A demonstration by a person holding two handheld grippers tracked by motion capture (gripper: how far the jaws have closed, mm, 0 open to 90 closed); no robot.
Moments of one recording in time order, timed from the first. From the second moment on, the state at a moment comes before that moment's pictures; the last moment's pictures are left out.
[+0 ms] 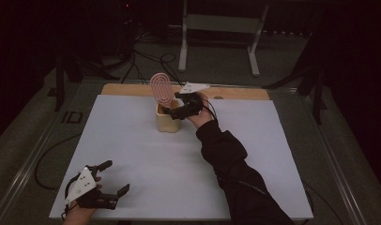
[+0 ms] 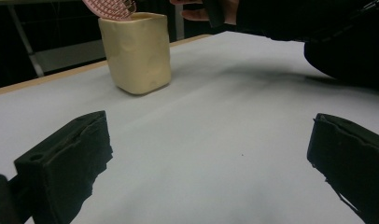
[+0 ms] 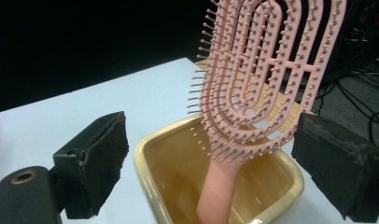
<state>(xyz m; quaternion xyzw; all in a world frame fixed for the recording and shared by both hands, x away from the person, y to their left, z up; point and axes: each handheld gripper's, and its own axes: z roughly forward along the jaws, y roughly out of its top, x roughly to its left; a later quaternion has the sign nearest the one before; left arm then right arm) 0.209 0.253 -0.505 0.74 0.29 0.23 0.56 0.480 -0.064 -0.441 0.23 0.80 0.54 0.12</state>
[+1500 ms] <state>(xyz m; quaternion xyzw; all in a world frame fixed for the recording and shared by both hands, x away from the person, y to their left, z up) 0.208 0.252 -0.505 0.74 0.29 0.24 0.56 0.443 -0.117 -0.425 0.24 0.83 0.50 0.10</state>
